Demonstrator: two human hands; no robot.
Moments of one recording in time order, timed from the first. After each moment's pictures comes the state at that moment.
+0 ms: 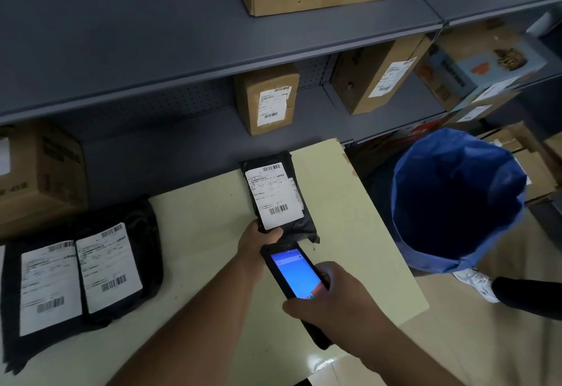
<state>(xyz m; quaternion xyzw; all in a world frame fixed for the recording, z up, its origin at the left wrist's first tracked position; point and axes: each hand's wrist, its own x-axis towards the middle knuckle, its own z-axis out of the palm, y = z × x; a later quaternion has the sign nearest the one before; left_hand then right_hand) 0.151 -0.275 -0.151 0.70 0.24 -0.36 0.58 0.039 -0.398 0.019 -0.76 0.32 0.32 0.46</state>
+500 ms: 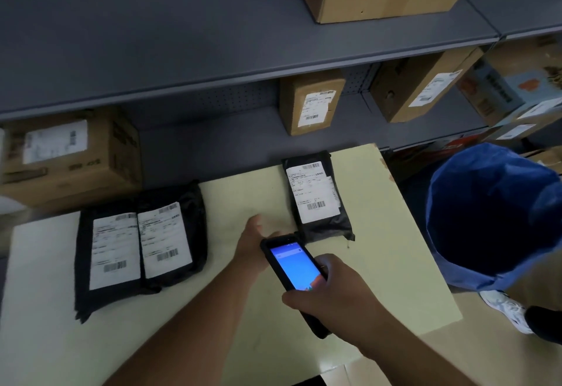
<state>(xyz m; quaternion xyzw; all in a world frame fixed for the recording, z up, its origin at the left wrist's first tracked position) 0.135 -0.194 -0.133 0.60 0.37 -0.28 0.65 0.041 -0.335 0.027 -0.78 0.26 0.33 0.47</state>
